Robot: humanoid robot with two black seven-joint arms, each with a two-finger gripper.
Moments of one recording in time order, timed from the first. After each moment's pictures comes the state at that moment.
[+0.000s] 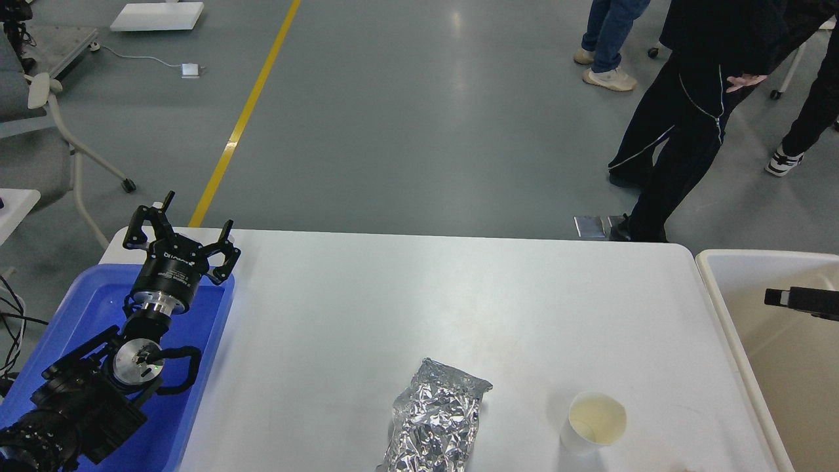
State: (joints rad) left arm -0.58 0.33 -0.75 -0.45 -0.16 -0.63 -0.53; right arm 0.89 -1.16 0.00 0.95 -1.34 0.26 0.68
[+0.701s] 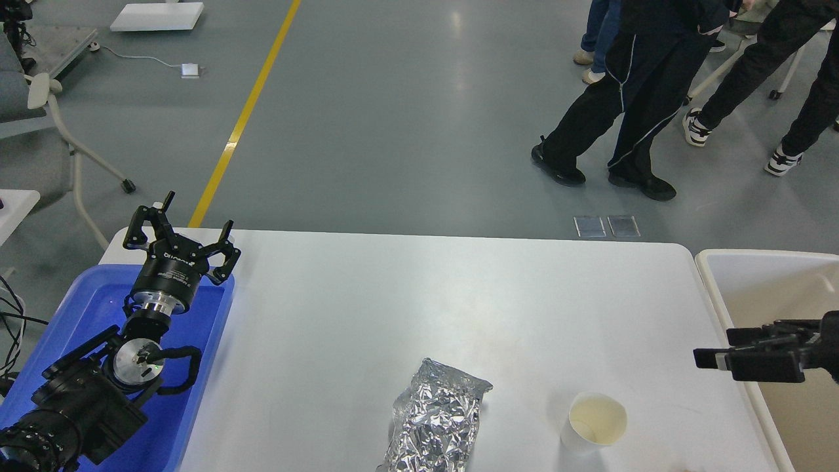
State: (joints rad) left arm -0.58 0.33 -0.75 -0.45 -0.16 -0.63 -0.53; right arm 1.00 -1.31 -0.03 1.47 -1.58 0.20 0.69
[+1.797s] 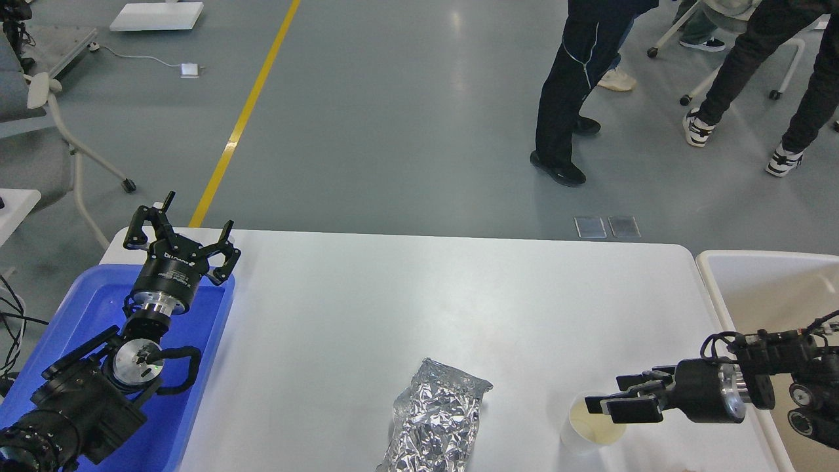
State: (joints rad) left arm -0.58 0.33 -0.75 -0.45 -0.16 -0.63 -0.53; right arm 0.81 -0.85 -0.05 1.25 -1.59 0.09 0.56
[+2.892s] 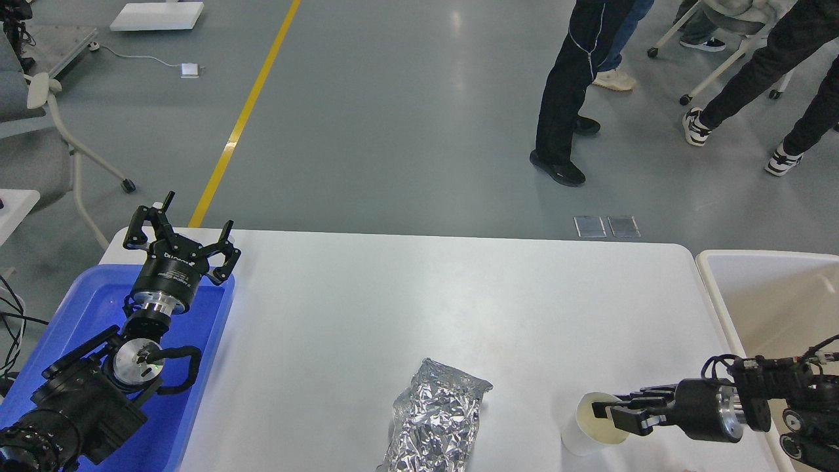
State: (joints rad) left arm -0.58 0.33 -0.75 -0.45 -0.16 -0.63 -0.53; right arm 0.72 -0.78 -0.06 1.11 -1.59 0.00 0.57
